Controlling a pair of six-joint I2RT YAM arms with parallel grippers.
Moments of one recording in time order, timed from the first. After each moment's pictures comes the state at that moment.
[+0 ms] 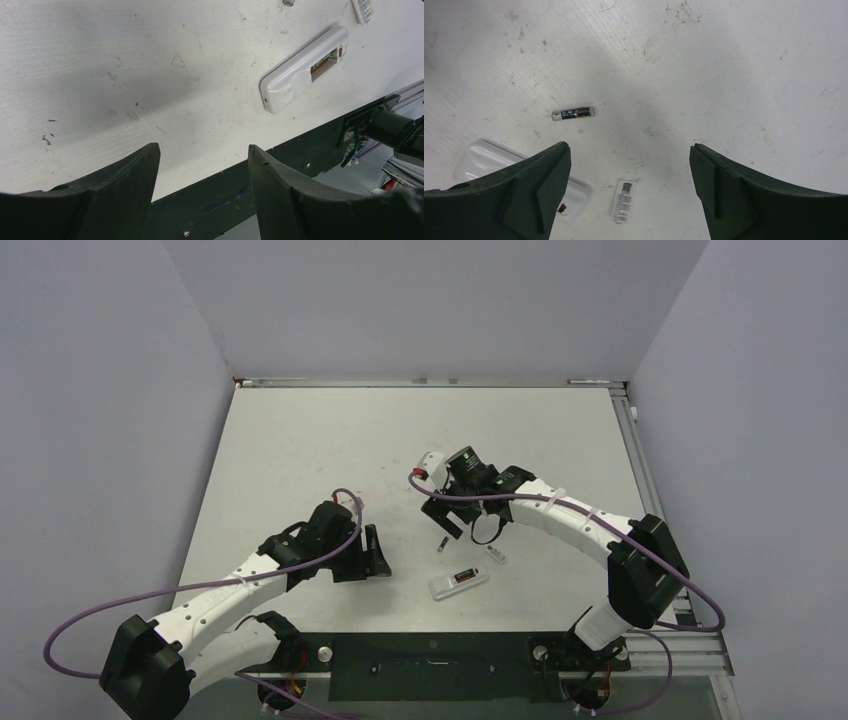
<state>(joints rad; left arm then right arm) -0.65 0.98 0.57 -0.54 0.20 -0.78 0.75 1.56 1.14 -0.57 -0.01 -0.32</state>
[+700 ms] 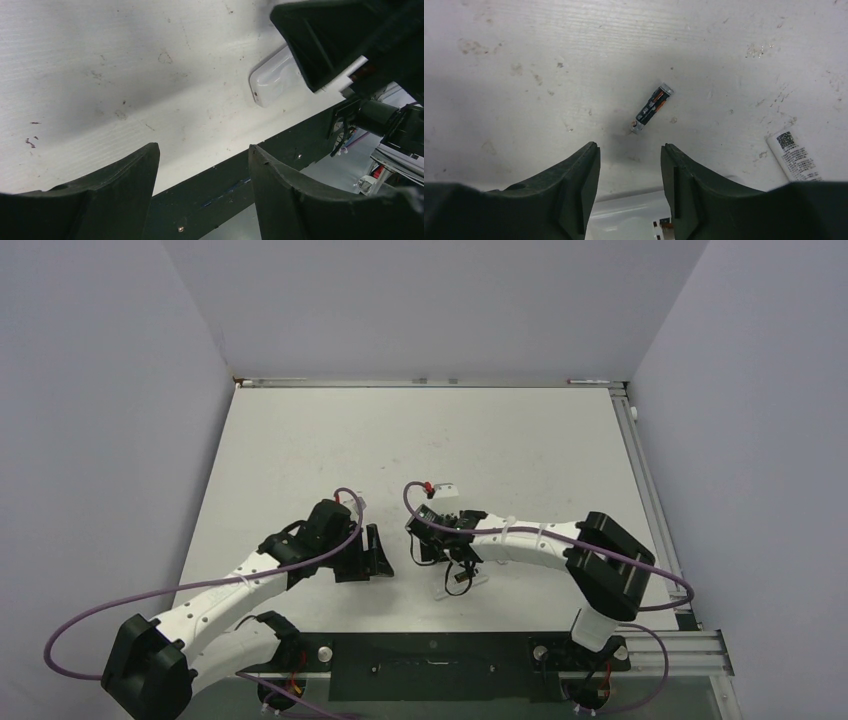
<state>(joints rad) -0.63 0.99 0.57 -0.53 0.26 -0.77 1.04 1.65 1.02 -0.50 0.39 0.78</state>
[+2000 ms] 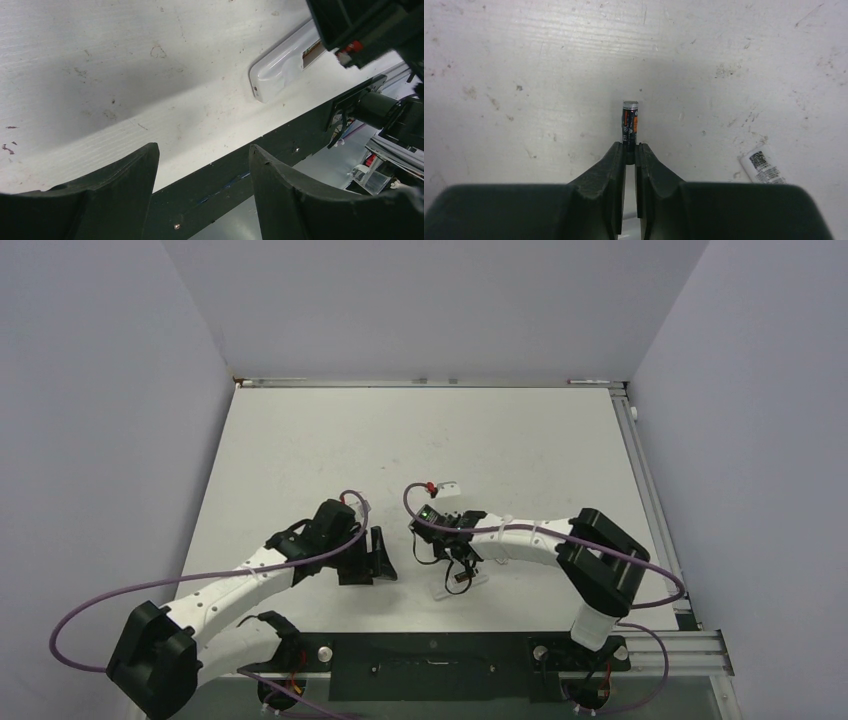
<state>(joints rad) -0.63 1.04 0.56 -0.50 0.31 -0.78 1.00 1.74 1.00 -0.43 0.48 0.78</state>
